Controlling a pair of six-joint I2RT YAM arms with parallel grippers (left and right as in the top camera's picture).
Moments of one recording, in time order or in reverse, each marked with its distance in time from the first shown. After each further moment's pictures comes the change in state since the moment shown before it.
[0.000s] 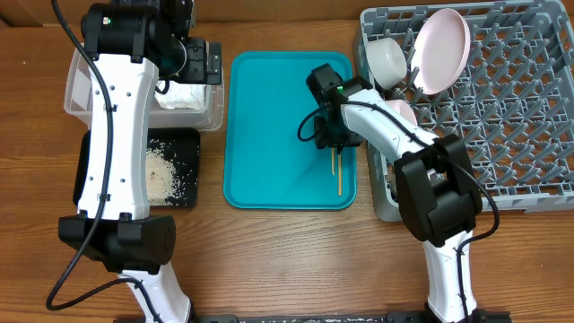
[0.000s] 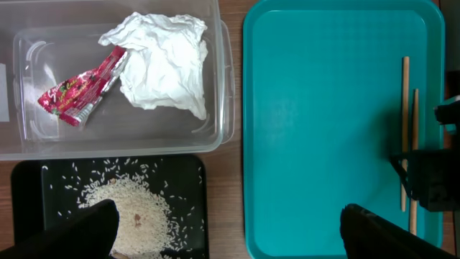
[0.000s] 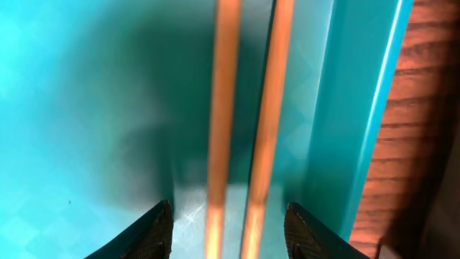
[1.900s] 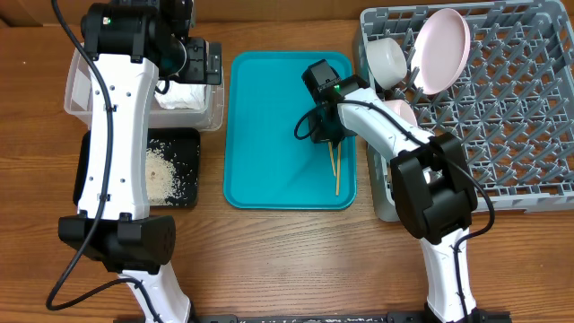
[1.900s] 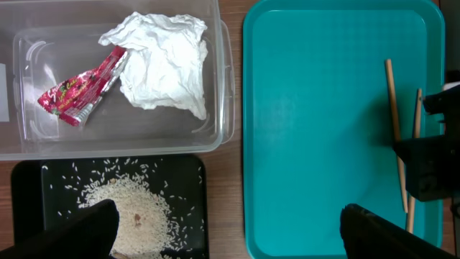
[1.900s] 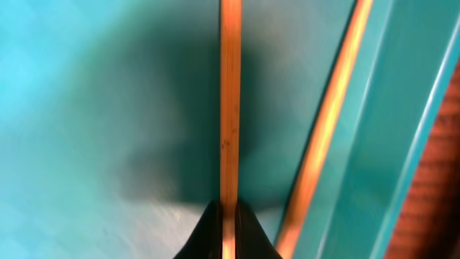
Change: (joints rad) left arm 0.000 0.000 0.000 0.000 0.000 0.000; right arm 0.006 0.029 0.033 0.045 -0.005 -0.074
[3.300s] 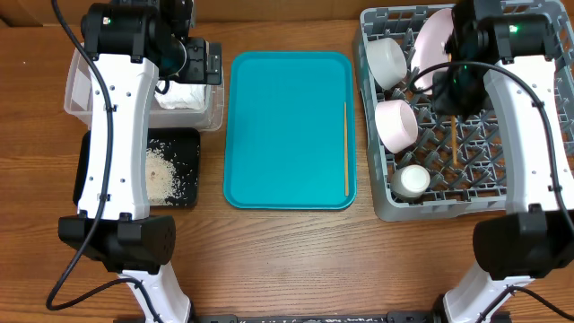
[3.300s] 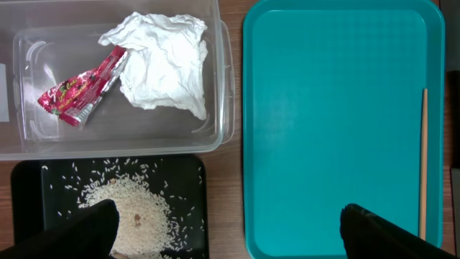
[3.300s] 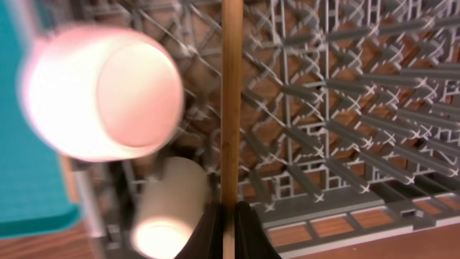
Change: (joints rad) left arm 0.000 0.000 0.000 0.000 0.000 0.000; right arm -0.435 -0.372 0.215 -0.610 0.074 -0.274
